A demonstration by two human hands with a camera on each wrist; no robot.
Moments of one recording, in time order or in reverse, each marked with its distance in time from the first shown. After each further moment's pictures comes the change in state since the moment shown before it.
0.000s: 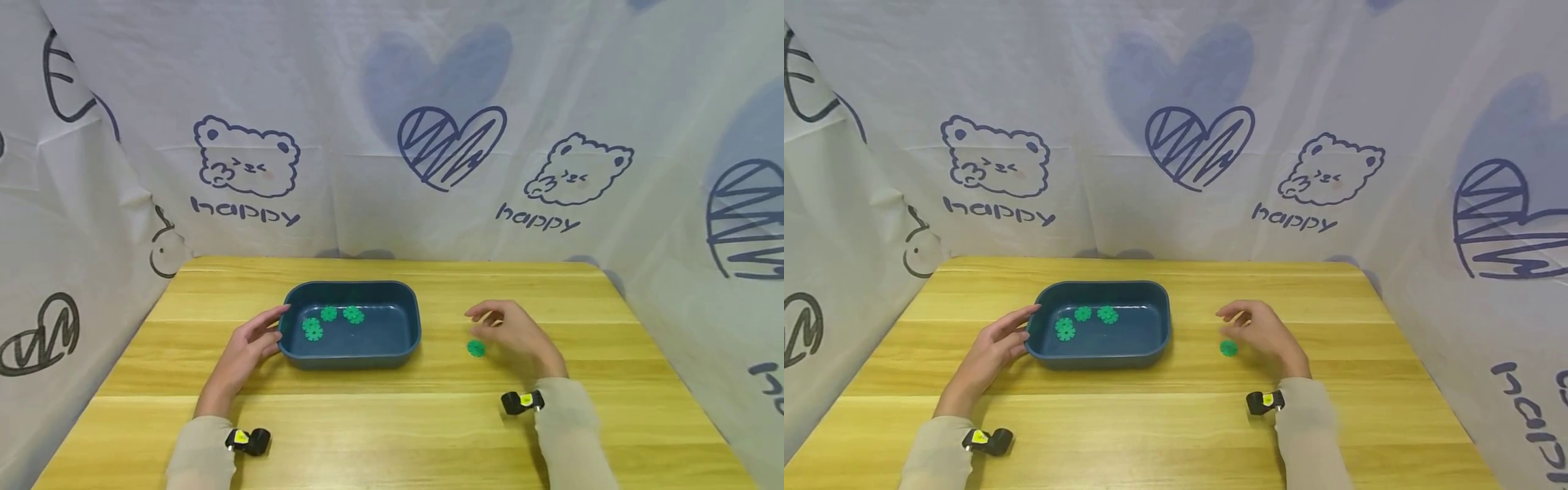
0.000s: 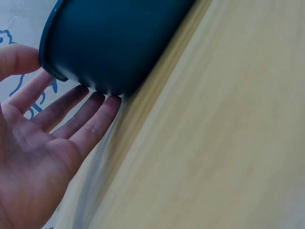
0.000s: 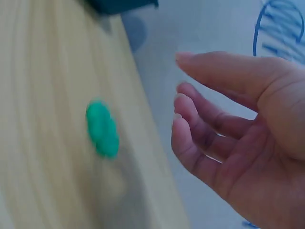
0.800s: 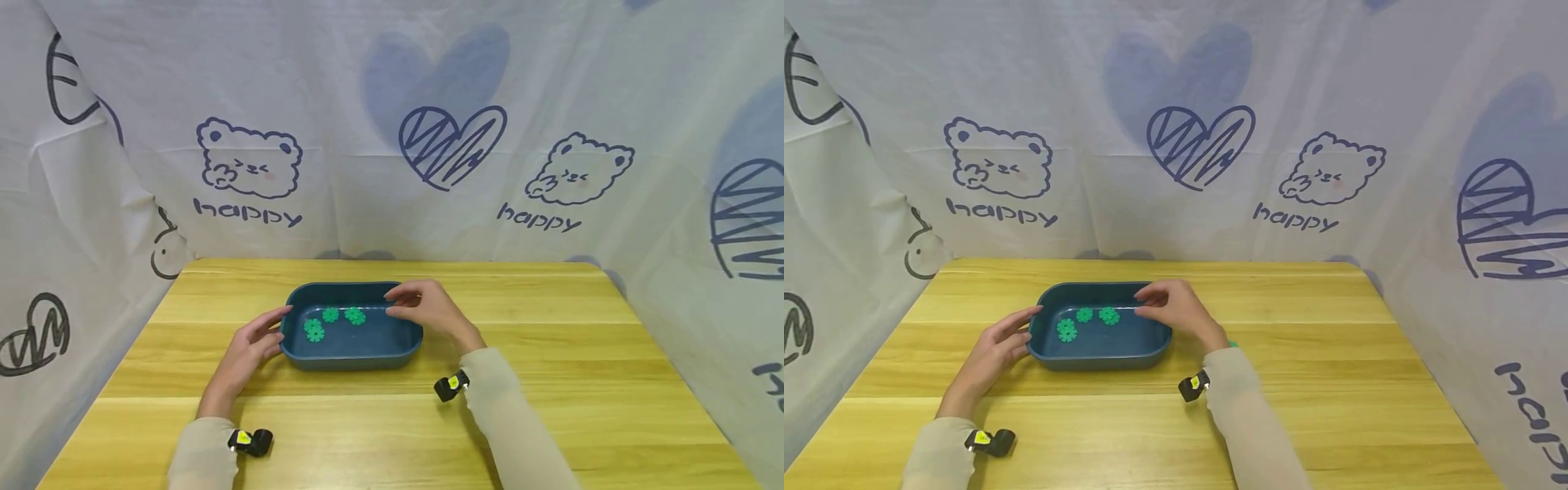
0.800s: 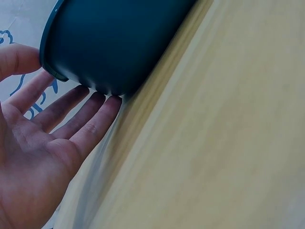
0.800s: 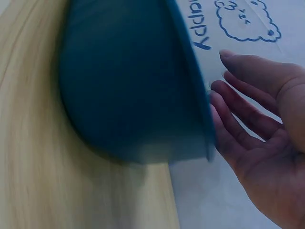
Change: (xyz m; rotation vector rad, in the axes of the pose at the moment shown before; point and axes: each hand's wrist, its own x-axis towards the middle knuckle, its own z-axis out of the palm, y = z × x) left_hand -0.001 -0.002 0.000 0.004 -0.002 0.021; right_hand 0.073 -0.090 0.081 0.095 -0.031 -0.224
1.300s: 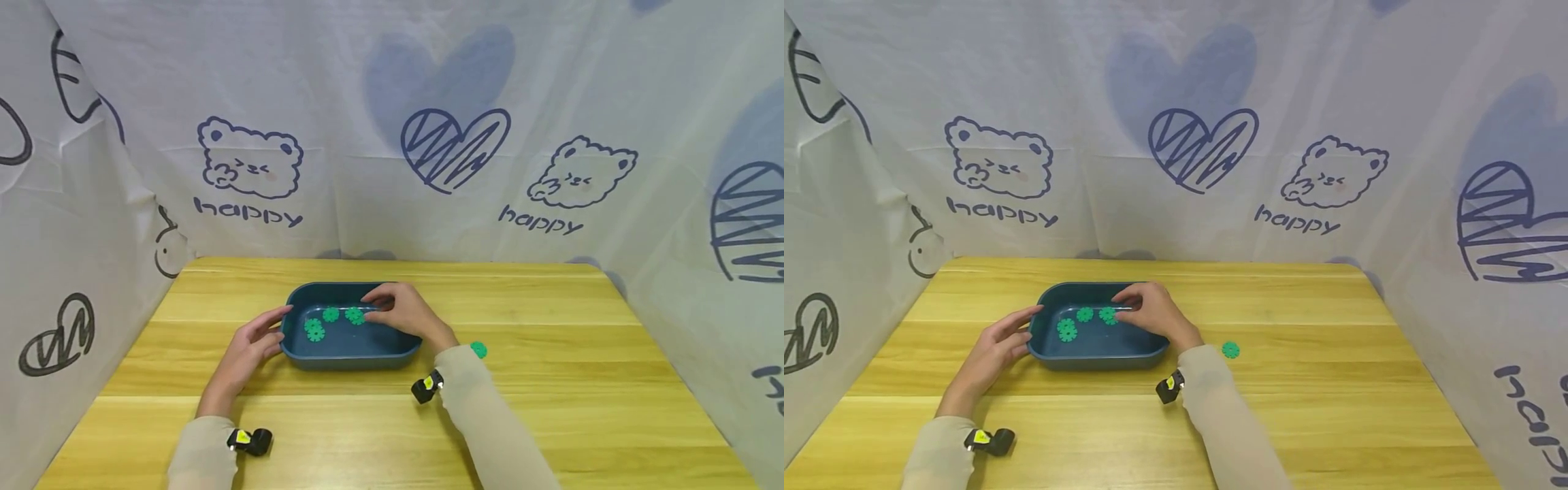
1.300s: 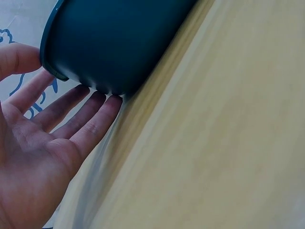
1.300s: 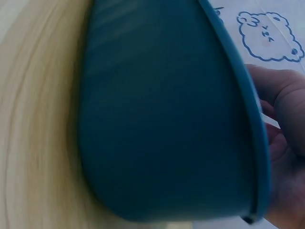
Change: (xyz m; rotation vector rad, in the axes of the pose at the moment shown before) left_hand 0.003 0.003 0.000 -0.004 0.000 -0.009; right_hand 0.027 -0.005 0.031 -0.049 -0.077 -0.023
